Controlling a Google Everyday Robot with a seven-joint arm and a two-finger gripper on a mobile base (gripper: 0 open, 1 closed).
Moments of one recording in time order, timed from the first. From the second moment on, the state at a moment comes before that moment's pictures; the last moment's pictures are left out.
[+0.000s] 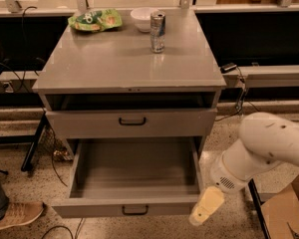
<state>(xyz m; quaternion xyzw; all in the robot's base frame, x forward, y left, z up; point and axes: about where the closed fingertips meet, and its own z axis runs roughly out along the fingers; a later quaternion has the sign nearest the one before) 0.387 -0.152 0.650 -0.48 0.86 0.19 0.08</state>
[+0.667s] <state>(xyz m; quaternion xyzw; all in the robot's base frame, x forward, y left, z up) 0.371 -0.132 0.565 -0.45 0.87 0.21 0.03</state>
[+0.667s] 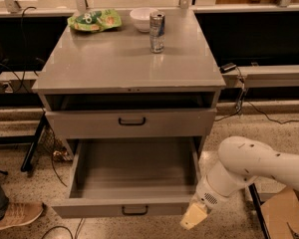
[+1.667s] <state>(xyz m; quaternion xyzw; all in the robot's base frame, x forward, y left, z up) 0.367 -0.144 0.518 -0.42 0.89 0.20 0.02</state>
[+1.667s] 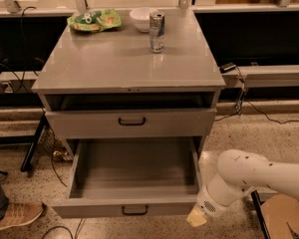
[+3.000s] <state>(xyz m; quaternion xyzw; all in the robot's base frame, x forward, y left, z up) 0.427 -0.176 0.403 -0.32 0.92 0.20 0.09</state>
